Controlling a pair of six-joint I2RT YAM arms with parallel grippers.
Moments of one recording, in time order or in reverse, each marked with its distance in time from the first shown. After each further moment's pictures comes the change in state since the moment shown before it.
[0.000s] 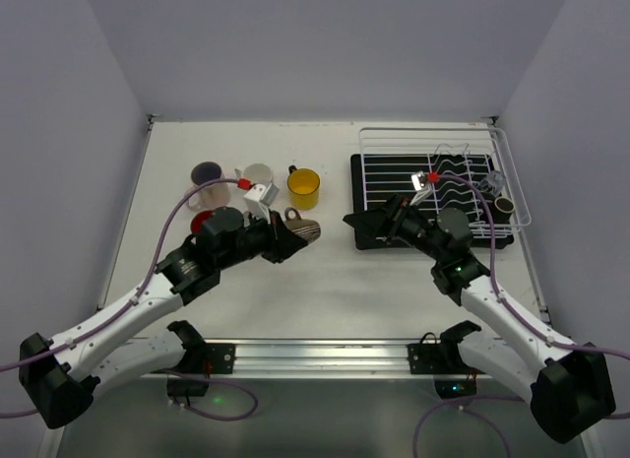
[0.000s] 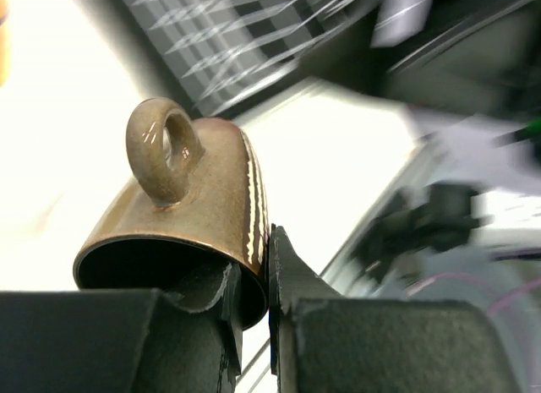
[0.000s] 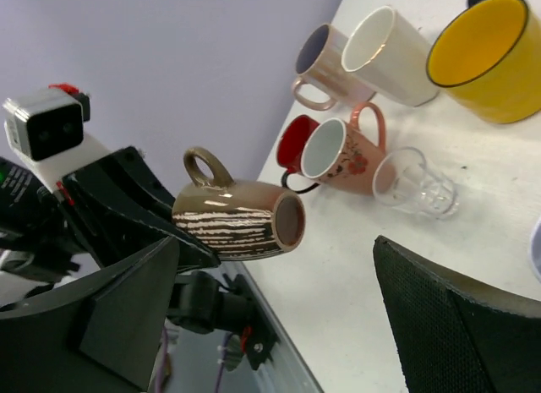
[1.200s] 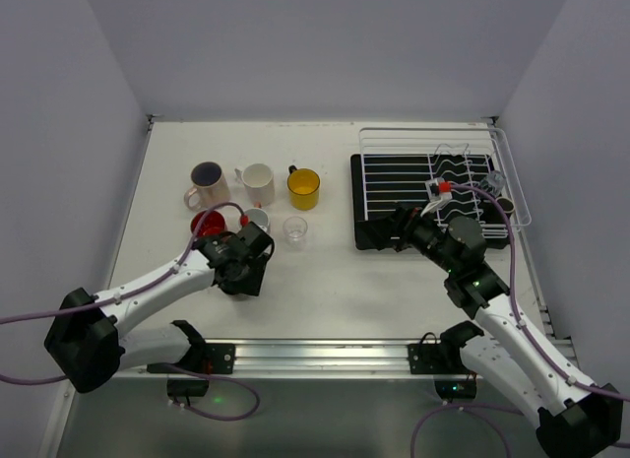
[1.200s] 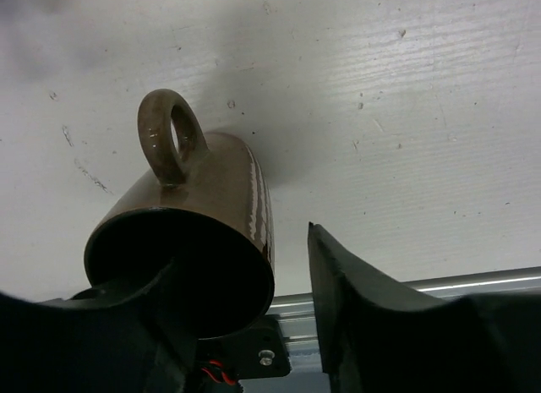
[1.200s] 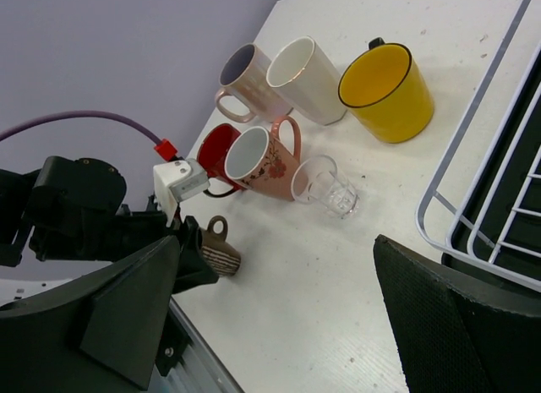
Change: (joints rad) left arm 0.034 0.235 0.023 -0.879 -0.418 0.087; right arm 0.000 -0.228 0.040 -0.365 0.169 -0.309
